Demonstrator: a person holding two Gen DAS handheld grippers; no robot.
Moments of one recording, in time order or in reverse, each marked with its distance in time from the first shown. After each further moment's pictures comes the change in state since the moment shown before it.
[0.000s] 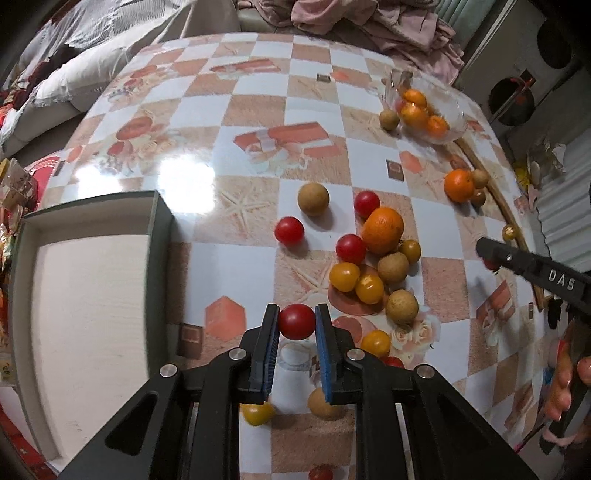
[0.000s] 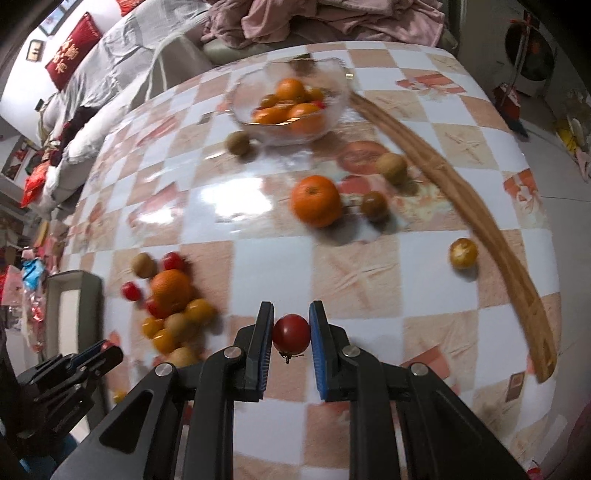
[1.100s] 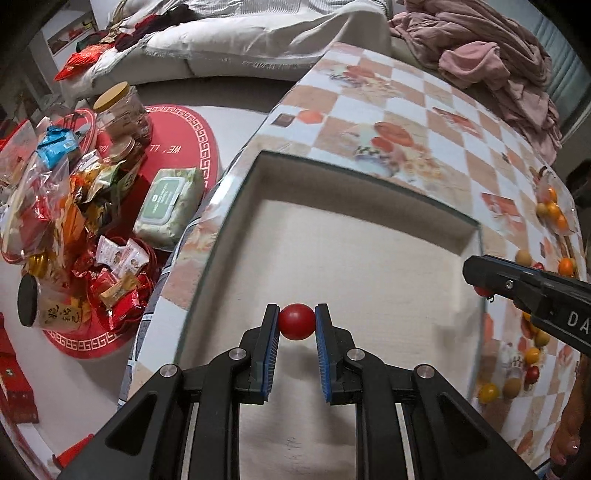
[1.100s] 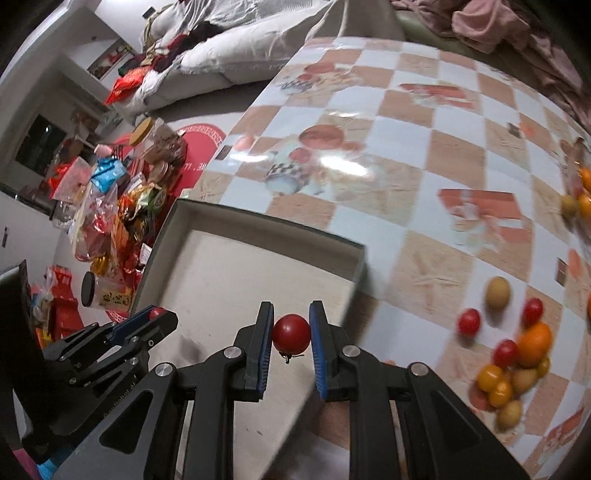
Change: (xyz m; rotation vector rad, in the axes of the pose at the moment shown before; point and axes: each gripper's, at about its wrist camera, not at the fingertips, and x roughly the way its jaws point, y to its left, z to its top) left arm -0.040 0.216 -0.034 -0.286 -0.069 0.218; right arm 0.058 0.283 -0.020 -0.377 0.139 0.225
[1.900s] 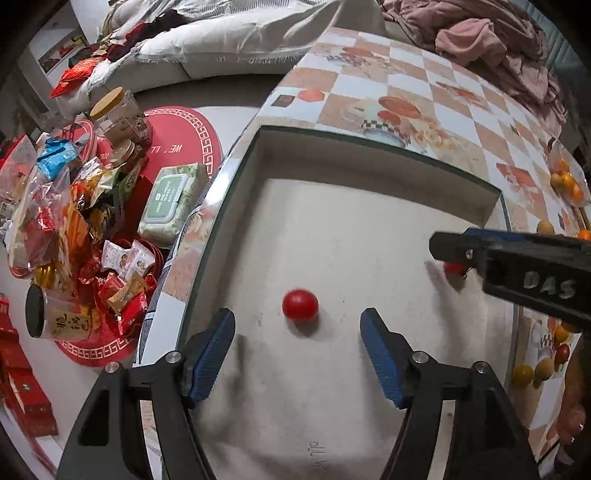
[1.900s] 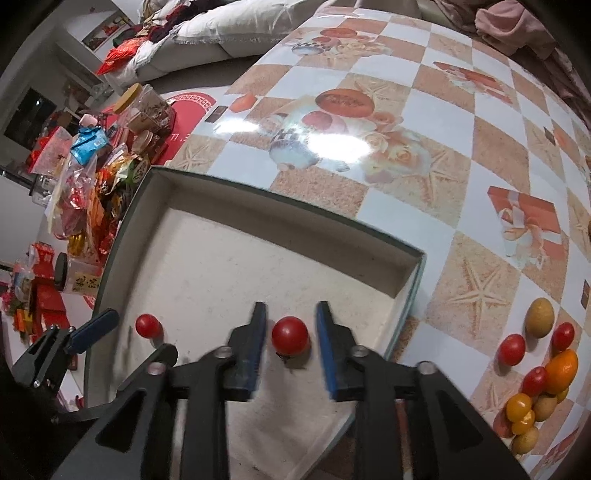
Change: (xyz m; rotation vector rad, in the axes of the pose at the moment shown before) left arm 0.016 -0.003 -0.009 0.075 0.020 0.052; right arm 0.047 0.010 0.006 -0.046 0.074 -0.071
